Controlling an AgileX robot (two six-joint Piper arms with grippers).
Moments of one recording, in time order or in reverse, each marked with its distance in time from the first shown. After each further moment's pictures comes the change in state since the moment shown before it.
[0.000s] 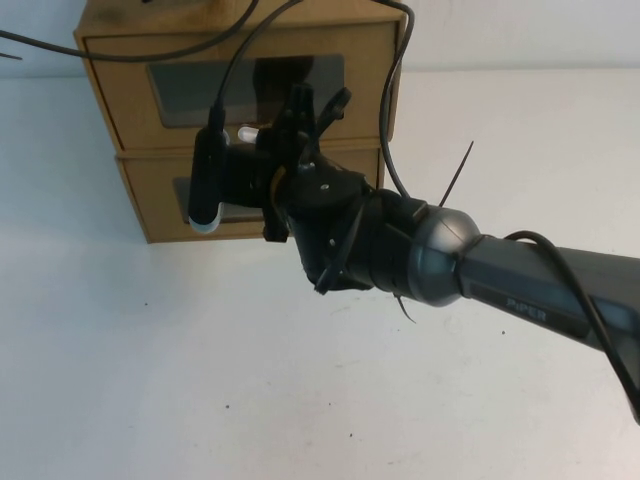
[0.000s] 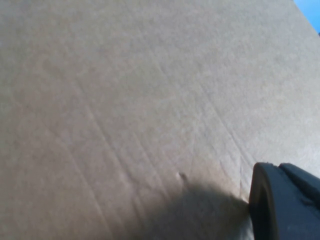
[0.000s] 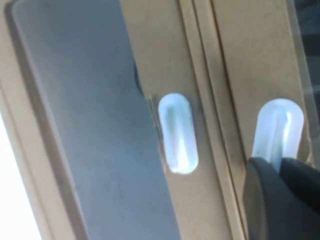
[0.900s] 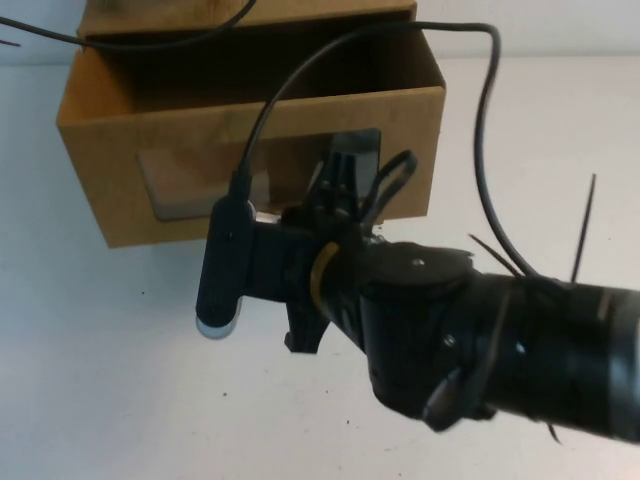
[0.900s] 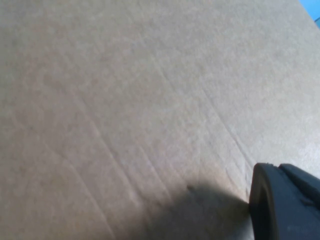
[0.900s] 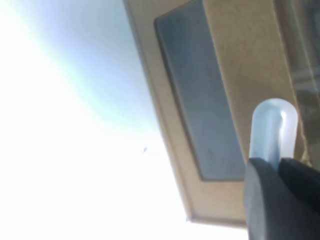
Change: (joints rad) right arm 0.194 -0.419 0.445 0.310 0.081 -0.099; left arm -0.008 0.000 0.000 0.002 0.027 -0.022
